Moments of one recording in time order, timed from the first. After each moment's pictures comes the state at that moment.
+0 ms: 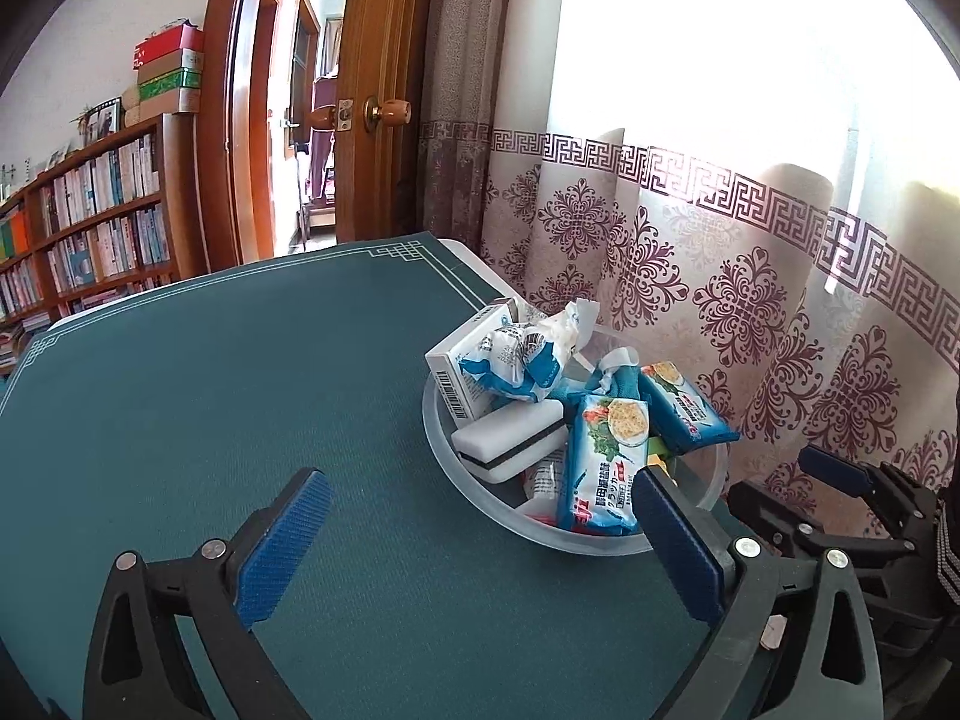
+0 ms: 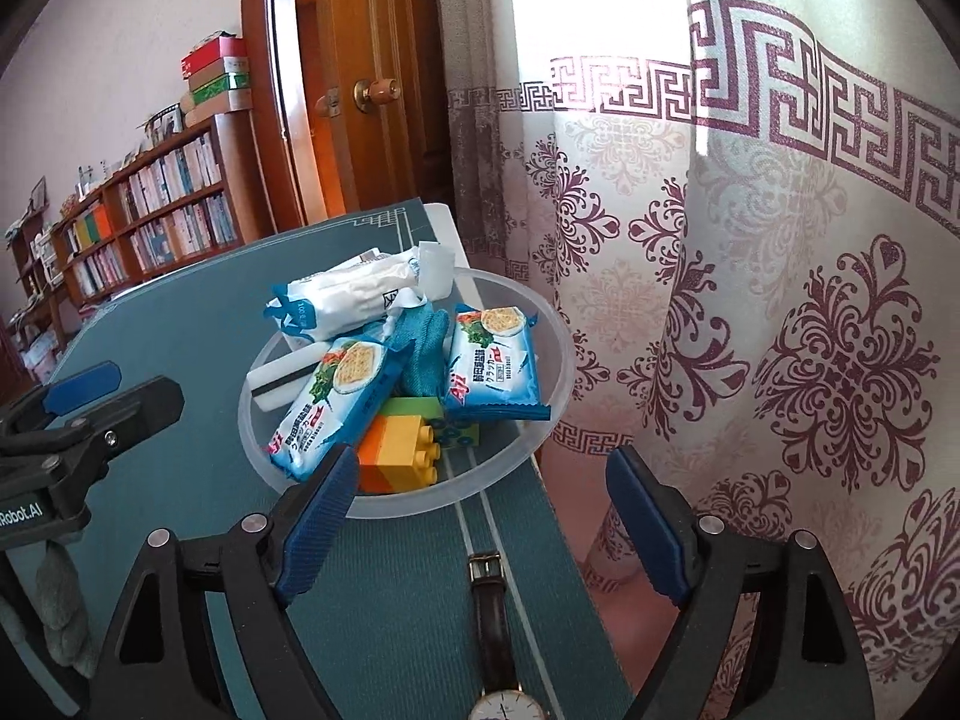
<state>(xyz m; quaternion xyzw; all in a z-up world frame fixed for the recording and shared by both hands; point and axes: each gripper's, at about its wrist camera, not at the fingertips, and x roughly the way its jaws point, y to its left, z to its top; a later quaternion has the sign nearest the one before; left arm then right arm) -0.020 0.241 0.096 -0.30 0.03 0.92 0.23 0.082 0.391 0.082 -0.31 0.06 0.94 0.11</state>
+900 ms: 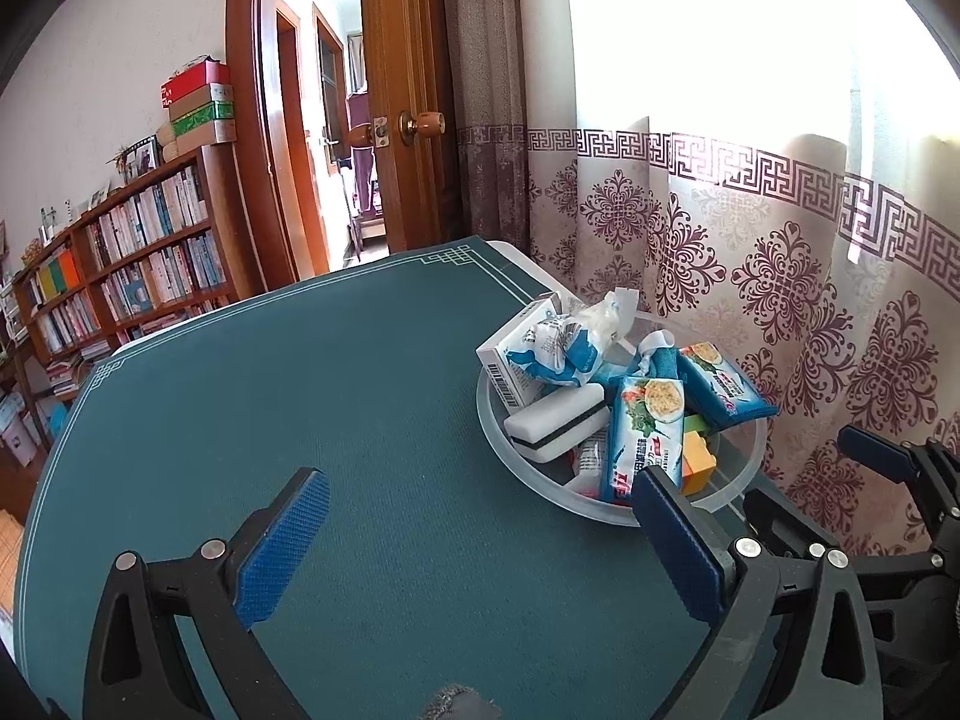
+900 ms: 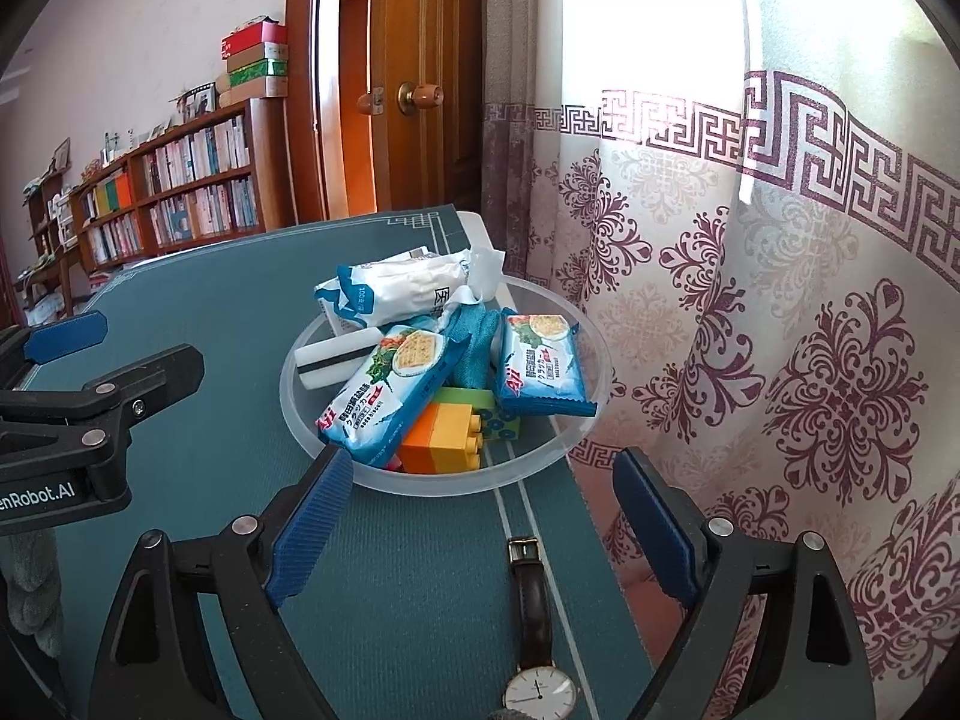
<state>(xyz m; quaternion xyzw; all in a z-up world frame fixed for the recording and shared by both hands) 0.003 0.243 0.102 -0.29 0.09 0.94 0.17 0.094 0.364 0.086 -0.30 0.02 0.95 0.10</state>
